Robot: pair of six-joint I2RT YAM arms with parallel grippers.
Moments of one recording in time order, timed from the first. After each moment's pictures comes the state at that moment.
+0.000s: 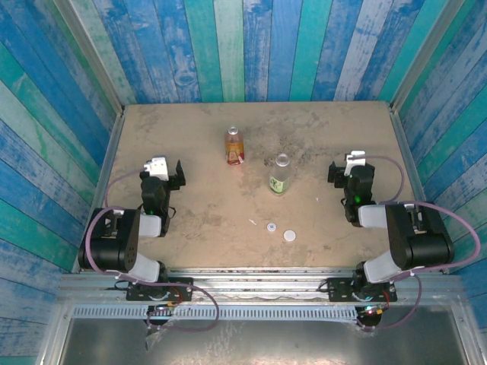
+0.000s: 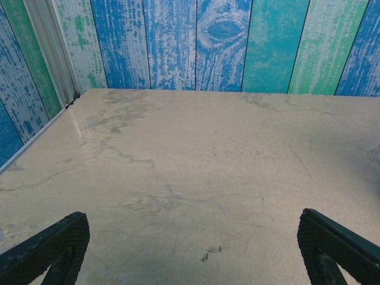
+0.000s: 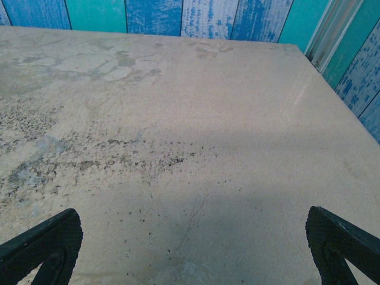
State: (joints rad) left arm -0.04 1.48 0.26 1.07 -0.12 -0.02; right arm 0.10 1.51 0.38 0.77 0.23 -0.03
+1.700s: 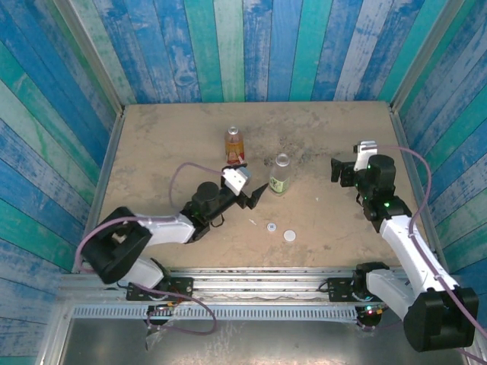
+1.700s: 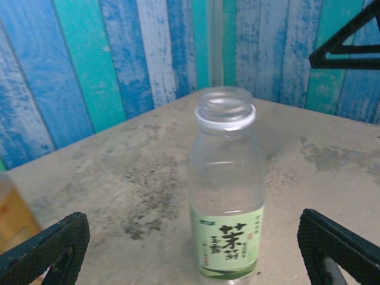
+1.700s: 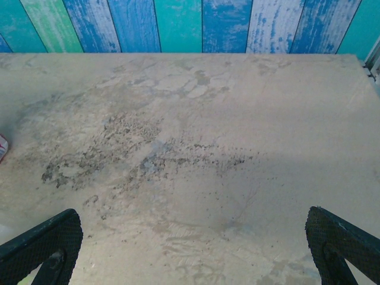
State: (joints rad) left arm -0.77 1.49 0.45 0.99 0.05 0.07; right arm 0.10 0.95 0.61 -0.10 -0.01 0.07
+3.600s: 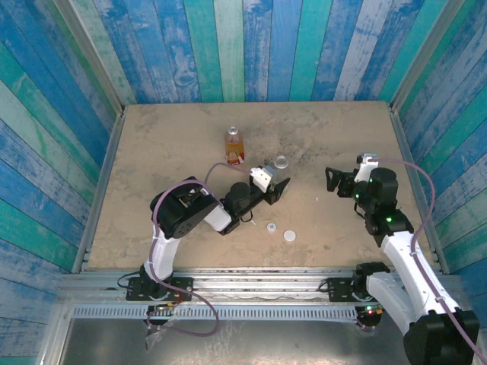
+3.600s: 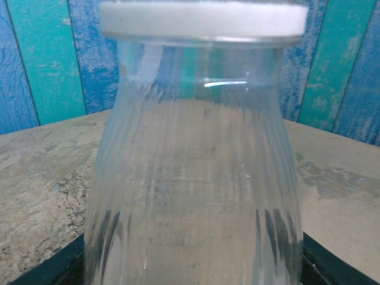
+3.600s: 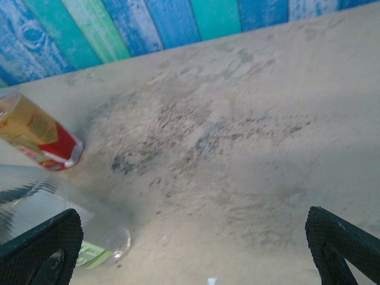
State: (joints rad) left arm -0.83 2.05 0.70 1.37 0.02 -0.06; right arm 0.11 0.81 0.51 -0.16 -0.17 0.29
